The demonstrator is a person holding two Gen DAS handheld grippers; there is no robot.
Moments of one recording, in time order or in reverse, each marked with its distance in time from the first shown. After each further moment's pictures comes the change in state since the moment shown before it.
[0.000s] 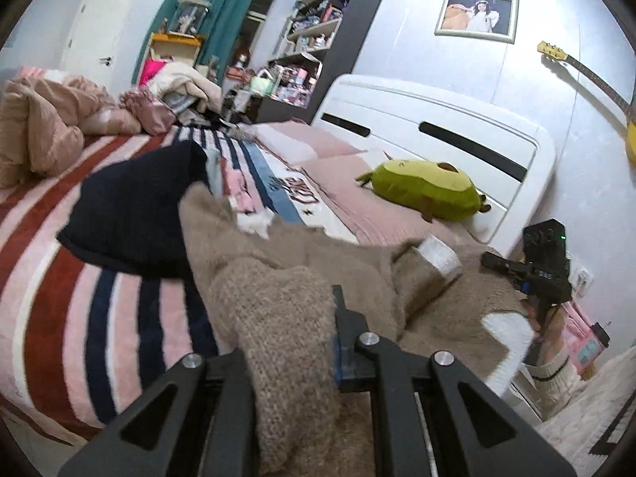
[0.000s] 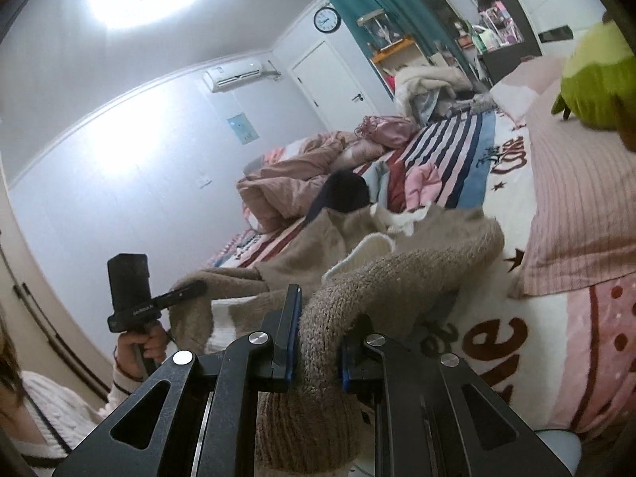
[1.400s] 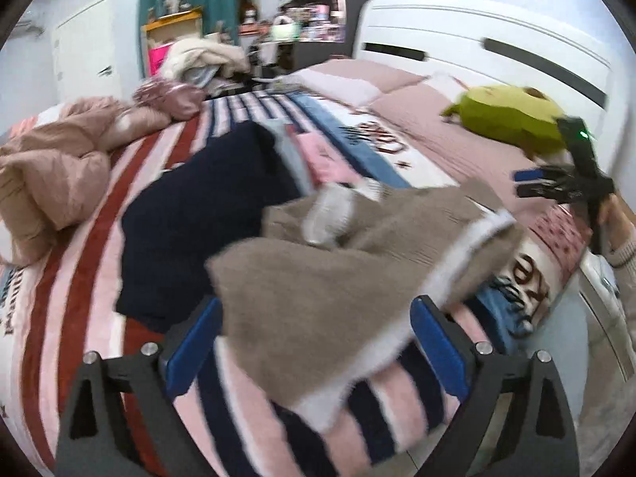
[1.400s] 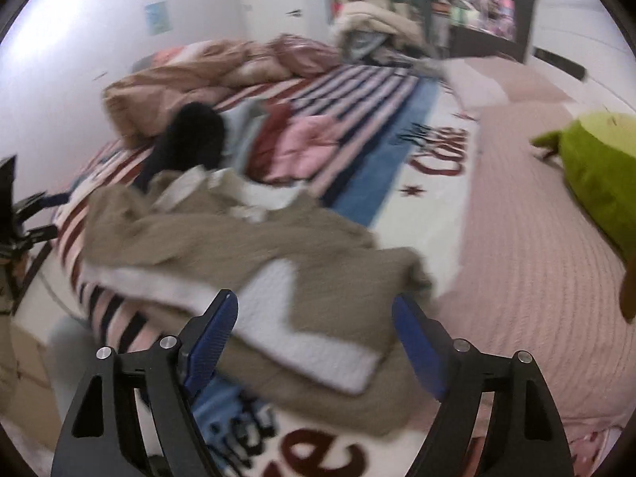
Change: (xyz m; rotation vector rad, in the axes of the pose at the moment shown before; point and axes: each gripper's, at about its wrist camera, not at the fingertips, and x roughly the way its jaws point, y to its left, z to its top) left arm 0.110 0.076 0.078 0.221 0.281 0.216; right arm 0.159 -0.101 0.099 -0.225 0.385 -0.432
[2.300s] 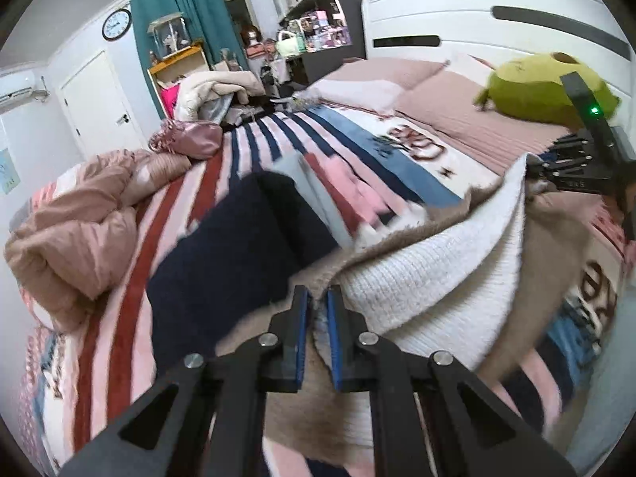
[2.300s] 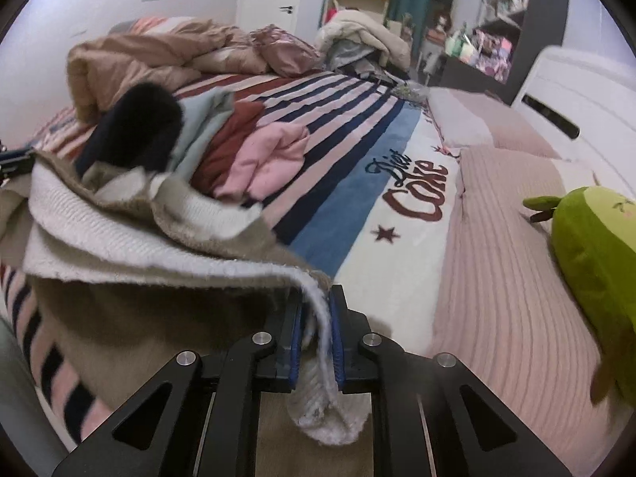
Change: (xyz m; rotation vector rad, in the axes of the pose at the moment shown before) left arm 0.067 0.003 0.072 0.142 -0.028 0.250; right arm 0.069 -0.002 0.057 -0.094 -0.004 -0.242
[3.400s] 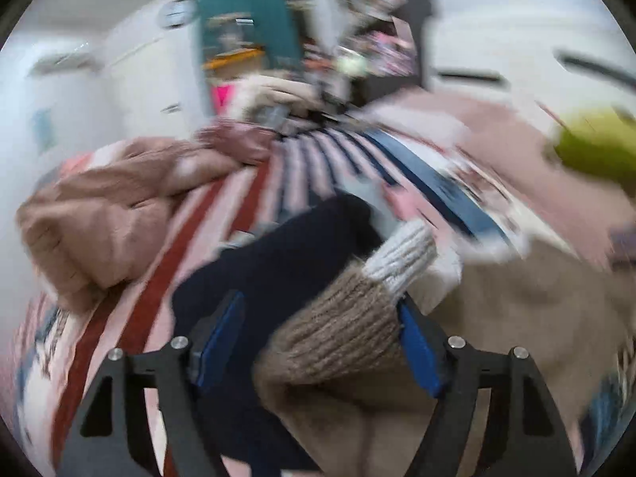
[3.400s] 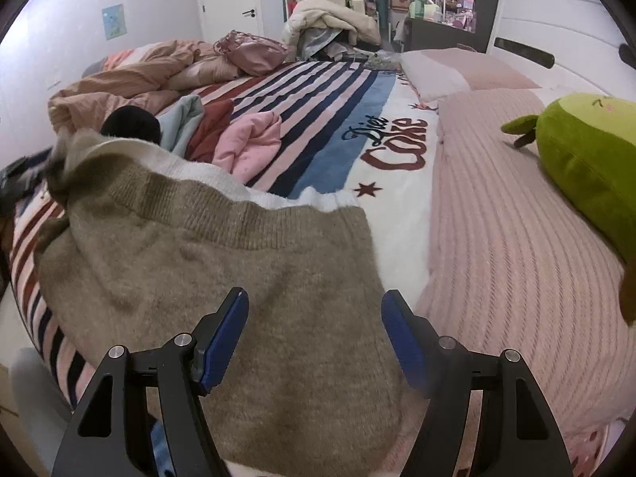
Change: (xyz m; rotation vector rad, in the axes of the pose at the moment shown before) left arm 0.037 0.061 0.009 -0.234 -0.102 0.146; right arm -0.020 -0.034 -0.049 0.193 0.022 0.064
